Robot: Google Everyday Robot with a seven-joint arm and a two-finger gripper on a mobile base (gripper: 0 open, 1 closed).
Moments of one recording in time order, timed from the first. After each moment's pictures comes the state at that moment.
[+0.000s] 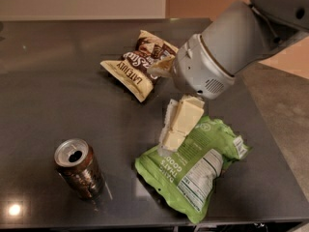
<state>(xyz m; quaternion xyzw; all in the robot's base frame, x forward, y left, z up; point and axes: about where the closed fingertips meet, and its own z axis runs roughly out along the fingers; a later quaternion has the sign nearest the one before) 0.412 -0.004 0.942 -0.72 0.61 0.20 0.27</state>
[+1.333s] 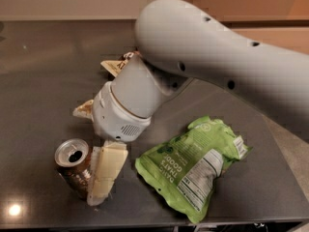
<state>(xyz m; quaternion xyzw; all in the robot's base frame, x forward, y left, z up) 0.351 0.129 0.889 -0.78 0.52 0.27 0.24</state>
